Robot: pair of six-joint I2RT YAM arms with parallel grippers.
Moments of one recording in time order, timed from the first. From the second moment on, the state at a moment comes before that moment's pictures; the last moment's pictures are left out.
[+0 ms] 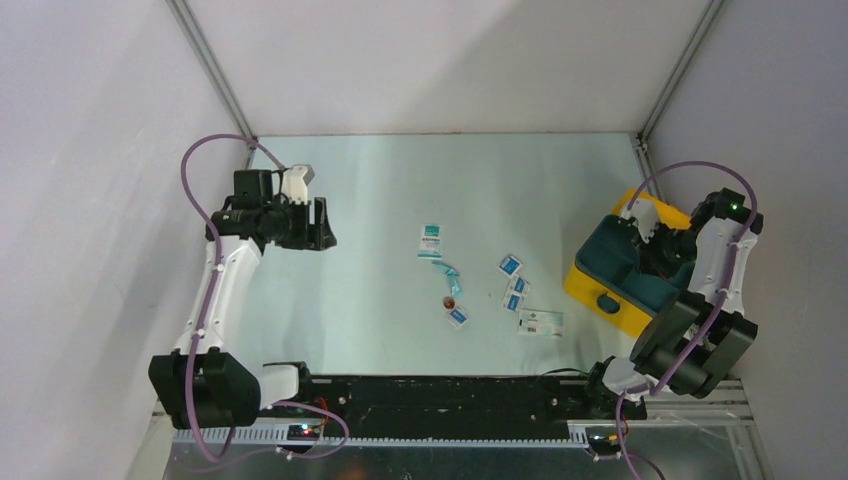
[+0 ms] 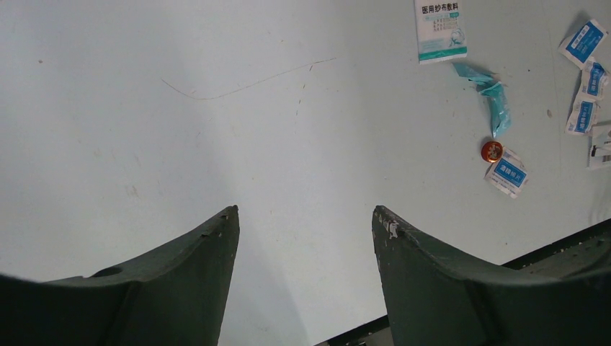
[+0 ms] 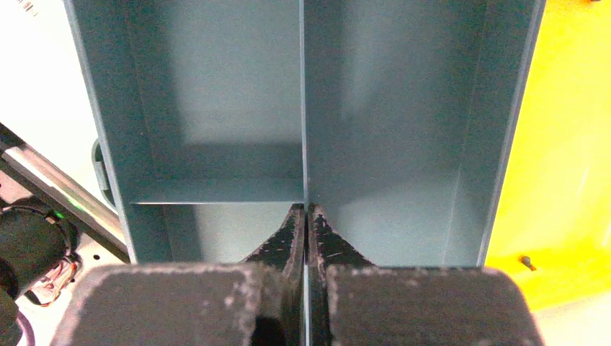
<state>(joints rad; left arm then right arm) 0.05 1.21 1.13 -0.85 0.37 0.10 -0.57 1.42 1.24 -1.25 -0.51 -1.43</state>
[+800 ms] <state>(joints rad) 0.05 1.21 1.13 -0.85 0.37 0.10 -0.58 1.50 1.24 -1.24 -0.51 -1.38</state>
